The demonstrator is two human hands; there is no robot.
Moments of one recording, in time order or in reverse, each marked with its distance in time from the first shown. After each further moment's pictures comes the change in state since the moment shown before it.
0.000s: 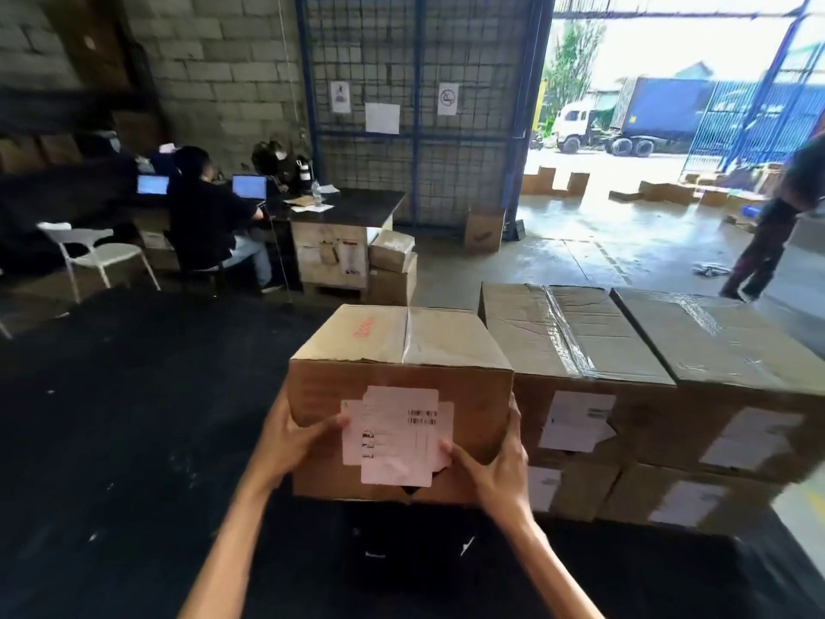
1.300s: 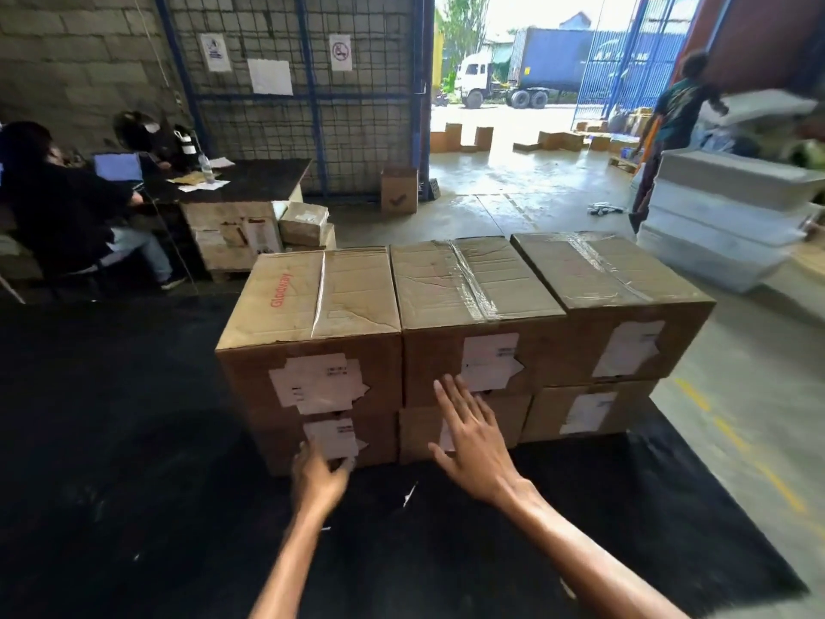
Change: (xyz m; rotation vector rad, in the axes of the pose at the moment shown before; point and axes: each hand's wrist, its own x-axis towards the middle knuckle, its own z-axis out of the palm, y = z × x) left_hand -0.021 -0.111 0.149 0.489 -0.106 -0.334; right_hand -0.007 0.070 -0.076 -0.961 -0.321 -0.204
